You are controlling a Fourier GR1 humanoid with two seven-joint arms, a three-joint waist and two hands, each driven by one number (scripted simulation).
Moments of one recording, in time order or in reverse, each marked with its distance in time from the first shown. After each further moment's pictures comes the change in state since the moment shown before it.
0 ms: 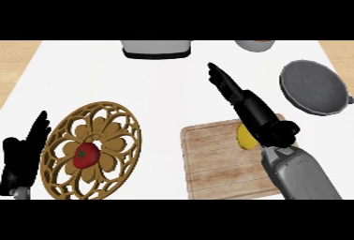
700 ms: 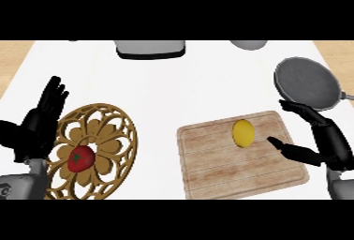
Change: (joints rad) left arm -0.190 -0.078 0.007 -0.052 0.066 -0.037 -0.081; right arm 0.310 -0.207 -0.270 0.202 0.130 -0.082 -0.453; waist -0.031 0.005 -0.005
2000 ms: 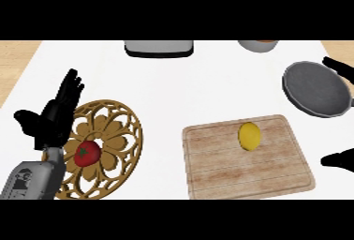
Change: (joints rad) left arm -0.088 -0.072 -0.001 0.084 -0.045 -0.035 -0.029; right arm -0.126 -0.356 -0.062 -0.499 0.084 0.324 0.698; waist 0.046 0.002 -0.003
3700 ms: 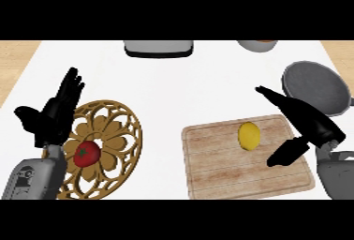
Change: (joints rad) left arm -0.019 -0.048 0.065 0.011 -0.053 -0.058 0.016; right arm -0.073 0.364 0.151 0.258 0.384 0.182 0.050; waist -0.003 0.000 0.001
